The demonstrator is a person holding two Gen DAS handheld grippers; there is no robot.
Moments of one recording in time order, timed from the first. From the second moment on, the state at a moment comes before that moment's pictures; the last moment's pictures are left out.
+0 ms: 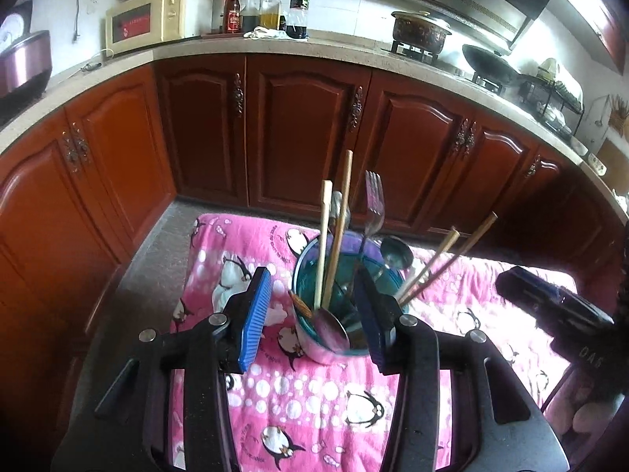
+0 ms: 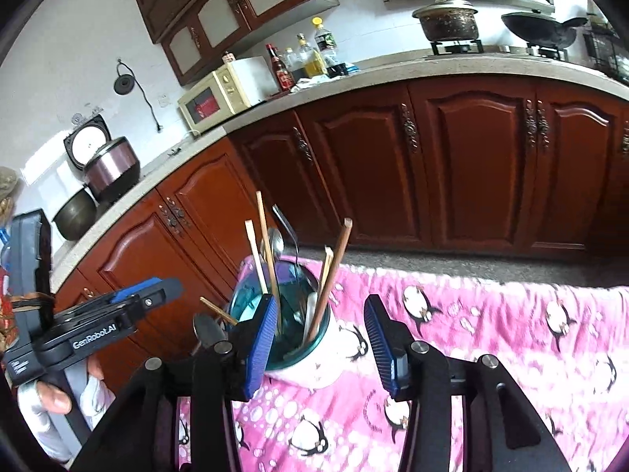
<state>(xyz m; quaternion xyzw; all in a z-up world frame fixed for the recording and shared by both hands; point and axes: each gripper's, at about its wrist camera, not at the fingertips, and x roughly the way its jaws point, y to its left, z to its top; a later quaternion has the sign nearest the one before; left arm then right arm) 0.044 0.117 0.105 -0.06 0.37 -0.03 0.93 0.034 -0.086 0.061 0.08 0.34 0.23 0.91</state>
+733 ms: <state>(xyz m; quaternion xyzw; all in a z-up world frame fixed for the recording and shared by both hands) -0.015 0.105 0.108 -0.03 0.35 0.03 0.94 -0.026 -0.058 0.066 0.05 0.33 0.19 0.92</state>
